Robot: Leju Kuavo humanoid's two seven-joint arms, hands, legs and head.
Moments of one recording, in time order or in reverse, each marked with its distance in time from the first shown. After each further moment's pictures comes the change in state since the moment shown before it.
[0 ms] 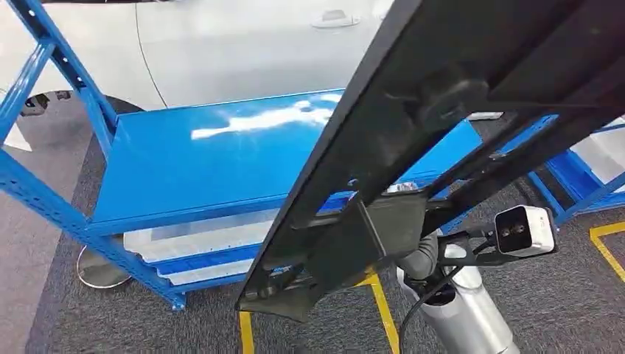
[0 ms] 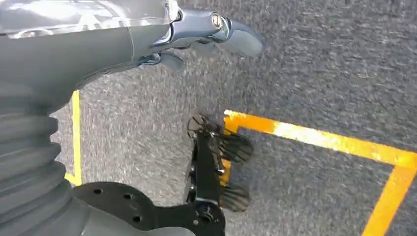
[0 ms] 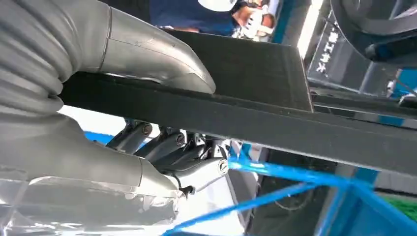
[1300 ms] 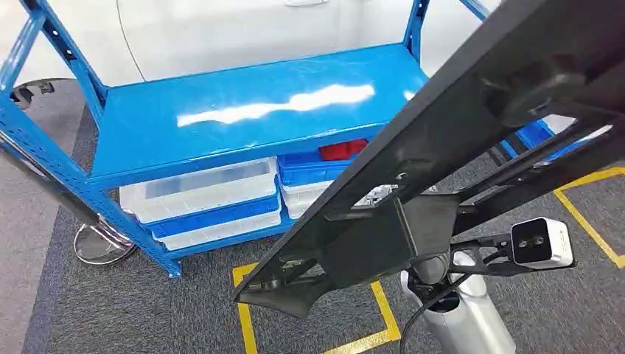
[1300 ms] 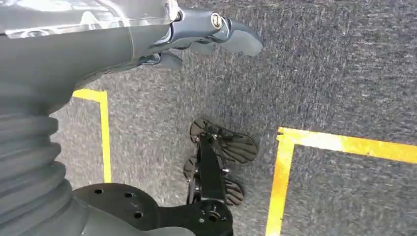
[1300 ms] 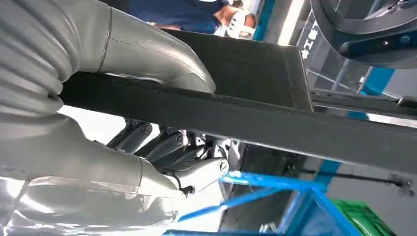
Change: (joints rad) left arm 0.004 0.002 0.021 0.000 -0.035 -0.009 0.003; right arm 0.039 0.021 -0.043 -0.021 0.013 0.002 -0.058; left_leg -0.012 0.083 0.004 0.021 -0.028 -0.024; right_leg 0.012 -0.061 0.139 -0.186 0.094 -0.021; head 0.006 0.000
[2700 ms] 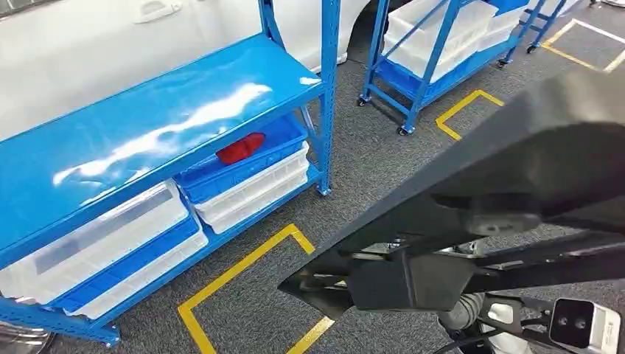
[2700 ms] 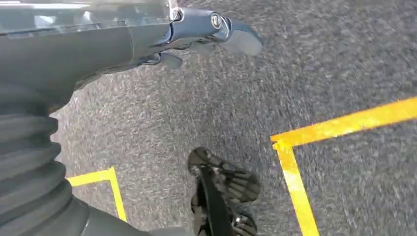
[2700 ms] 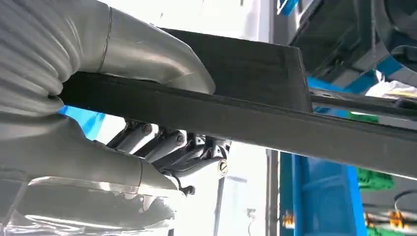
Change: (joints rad) left arm 0.018 0.023 0.043 0.000 -0.088 0.101 0.001; right arm 0.250 -0.092 -0.099 -0.187 0.273 -0.145 -0.128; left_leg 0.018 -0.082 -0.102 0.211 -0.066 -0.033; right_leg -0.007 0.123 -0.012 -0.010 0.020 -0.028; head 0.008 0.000
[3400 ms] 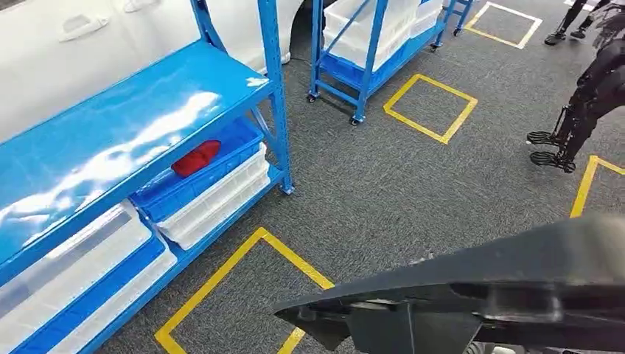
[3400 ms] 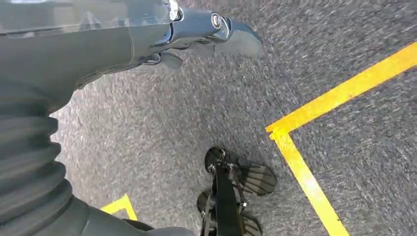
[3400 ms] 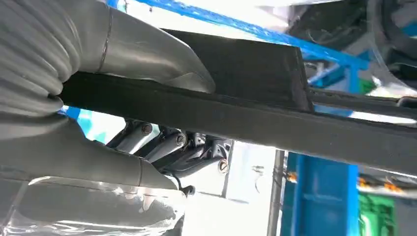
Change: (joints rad) left arm -0.005 -0.014 -0.007 0.000 -0.021 0.015 0.030; right arm 0.134 -0.016 0.024 -0.069 0.043 -0.034 -0.045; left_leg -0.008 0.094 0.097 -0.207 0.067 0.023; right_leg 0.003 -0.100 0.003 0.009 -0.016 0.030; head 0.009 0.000
